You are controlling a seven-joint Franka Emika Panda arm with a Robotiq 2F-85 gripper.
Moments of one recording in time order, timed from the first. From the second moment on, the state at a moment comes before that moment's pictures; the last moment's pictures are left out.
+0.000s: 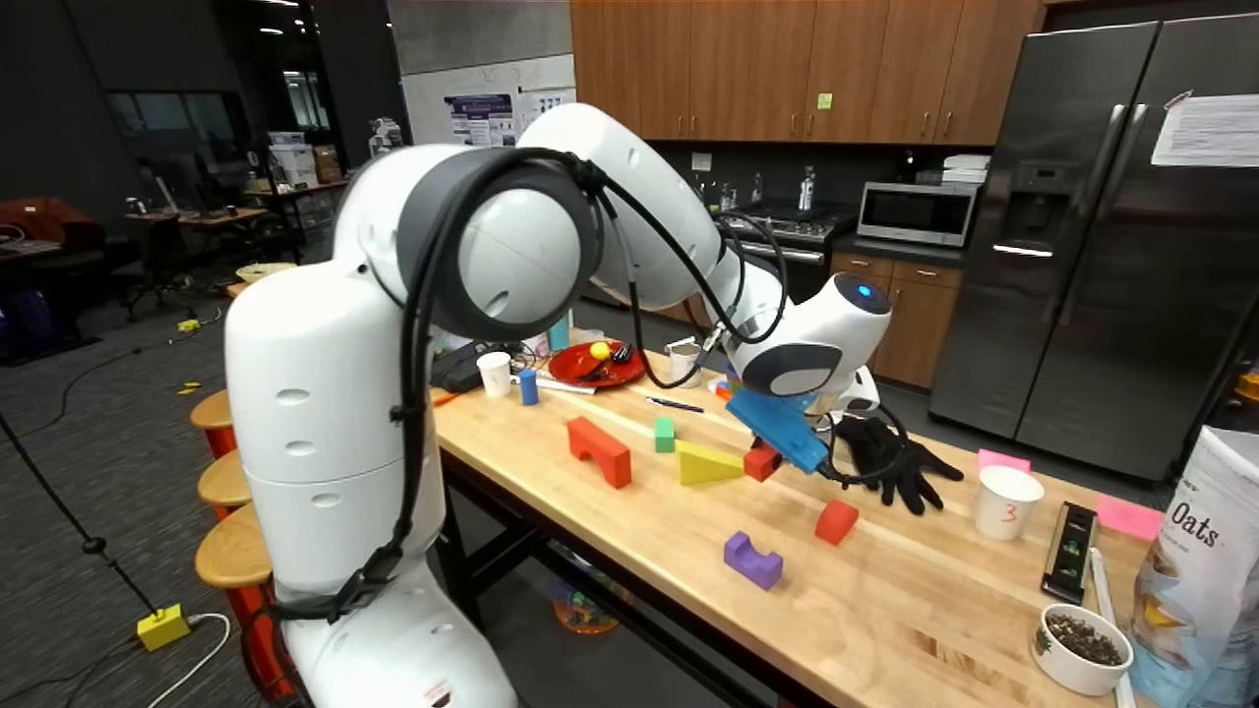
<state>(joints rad) -0.23 0.07 -0.15 -2.19 0.58 2.34 -0.50</state>
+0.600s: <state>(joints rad) -0.12 -0.18 -0.14 -2.53 0.46 2.62 -0.57</state>
